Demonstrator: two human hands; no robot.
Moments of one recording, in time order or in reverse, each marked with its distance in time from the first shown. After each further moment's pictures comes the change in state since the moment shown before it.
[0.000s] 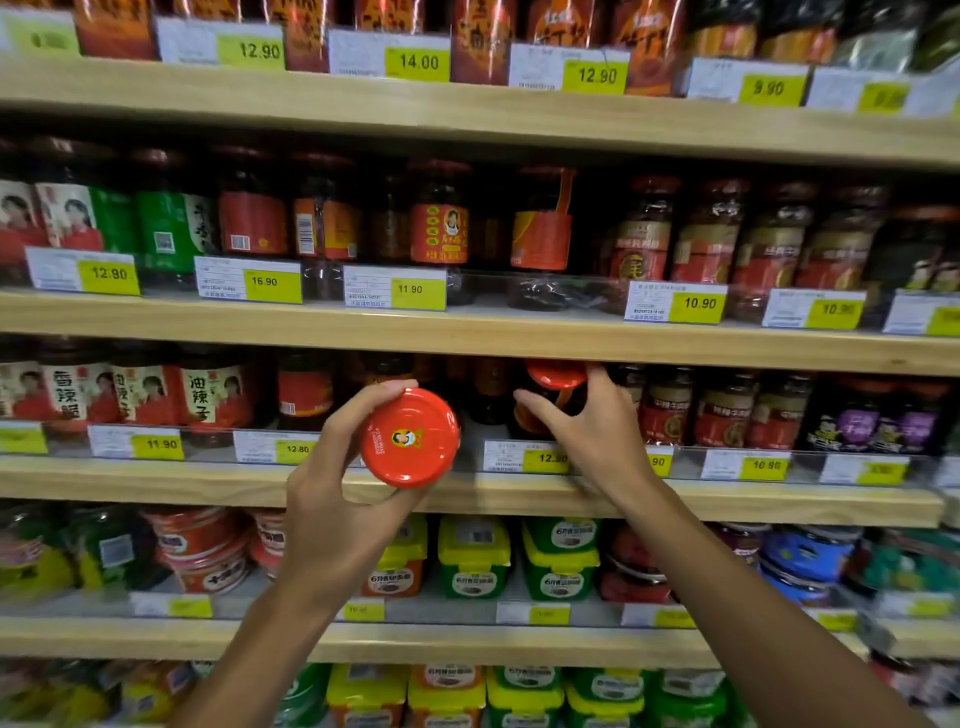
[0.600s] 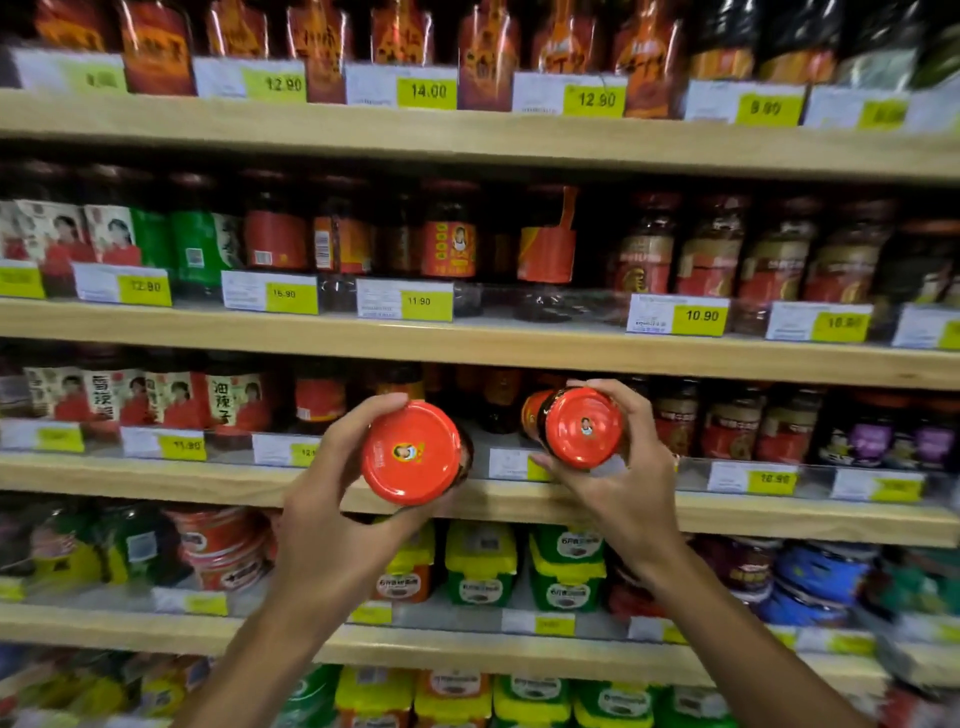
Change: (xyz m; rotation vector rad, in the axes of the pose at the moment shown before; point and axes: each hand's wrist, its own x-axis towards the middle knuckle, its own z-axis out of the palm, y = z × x) left_hand -0.005 0.034 -0.010 0.014 -0.014 -0.122; right_hand -0.053 -0.002 -0.021 0.326 0.096 -0.309
